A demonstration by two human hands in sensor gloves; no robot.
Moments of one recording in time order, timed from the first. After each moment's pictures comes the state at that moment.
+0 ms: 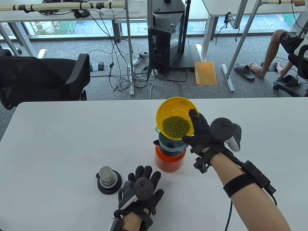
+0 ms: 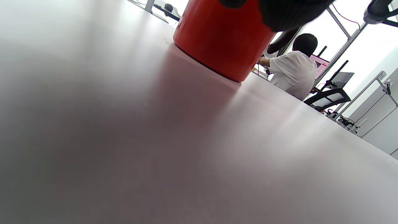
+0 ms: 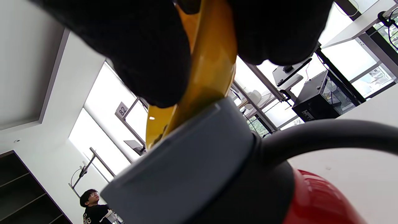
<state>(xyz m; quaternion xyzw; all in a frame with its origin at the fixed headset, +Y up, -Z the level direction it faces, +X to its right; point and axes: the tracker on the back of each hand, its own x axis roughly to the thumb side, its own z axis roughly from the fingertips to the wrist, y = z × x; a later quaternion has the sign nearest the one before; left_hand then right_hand) -0.089 -0.783 -0.256 -0.13 -0.15 0.22 0.95 0.176 -0.625 -0.386 0.19 -0.04 0.90 0.40</state>
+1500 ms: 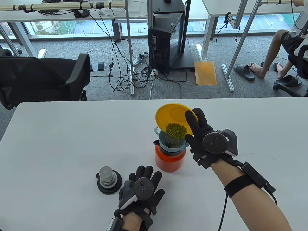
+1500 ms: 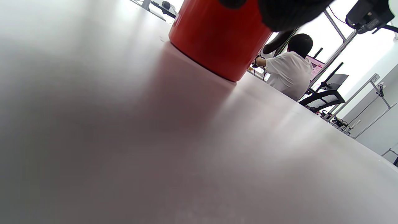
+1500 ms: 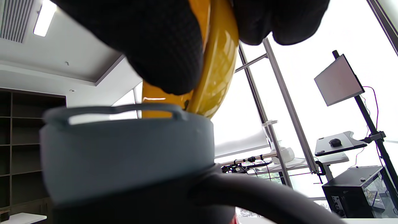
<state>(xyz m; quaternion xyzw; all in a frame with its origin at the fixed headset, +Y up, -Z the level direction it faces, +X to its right) -0.087 -0.783 -0.257 -0.14 -0.16 0.23 0.95 0.168 -0.625 -0.370 0.29 -0.19 0.91 0.21</state>
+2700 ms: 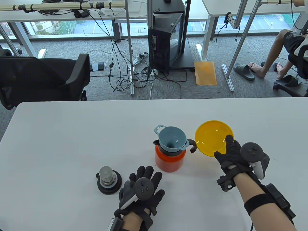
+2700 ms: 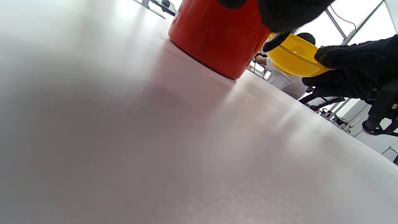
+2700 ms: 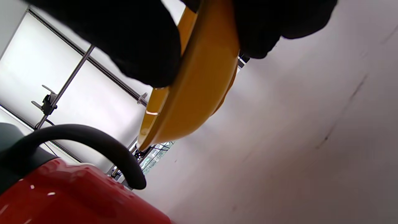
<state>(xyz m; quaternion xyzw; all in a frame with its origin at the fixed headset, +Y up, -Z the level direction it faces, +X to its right) -0.087 -0.783 -0.257 -0.14 -0.16 0.23 0.95 0.301 -0.746 -0.350 -0.04 0.02 0.90 0.43</state>
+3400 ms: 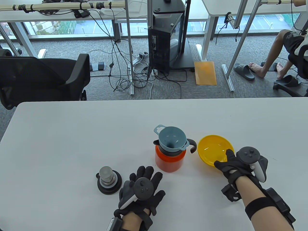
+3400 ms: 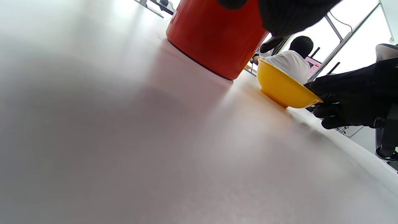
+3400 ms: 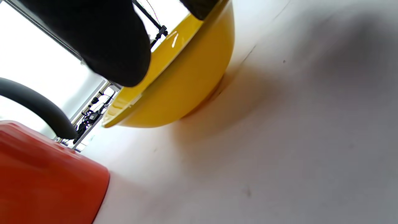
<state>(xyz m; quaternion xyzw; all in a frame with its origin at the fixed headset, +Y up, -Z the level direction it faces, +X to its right) -0.087 -0.784 -0.256 -0.14 -0.17 0.24 0.95 0.313 -0.768 -0.339 -0.10 0.12 0.91 0.39</state>
